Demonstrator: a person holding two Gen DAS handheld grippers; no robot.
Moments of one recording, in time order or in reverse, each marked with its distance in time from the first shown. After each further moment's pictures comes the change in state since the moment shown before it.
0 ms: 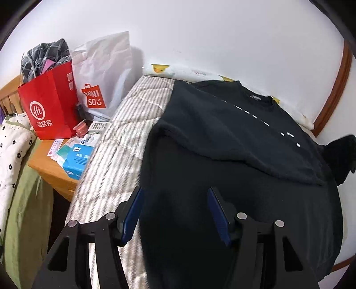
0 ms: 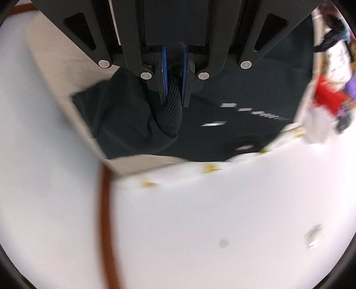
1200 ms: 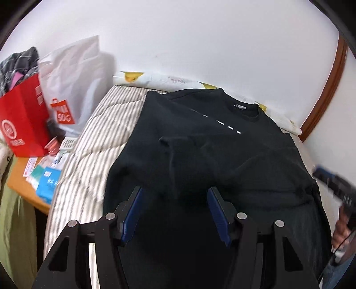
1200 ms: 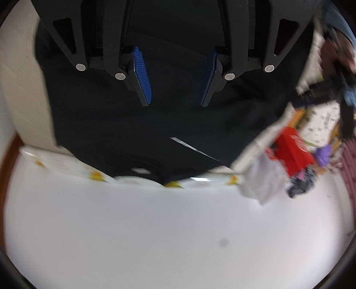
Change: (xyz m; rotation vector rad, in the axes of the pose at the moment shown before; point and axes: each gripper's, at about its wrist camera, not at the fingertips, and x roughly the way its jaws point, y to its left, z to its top) left arm 0.044 -0.032 0.053 0.044 -0.001 -0.122; right arm 0.097 0.123 -0.058 -0.348 0.061 0.132
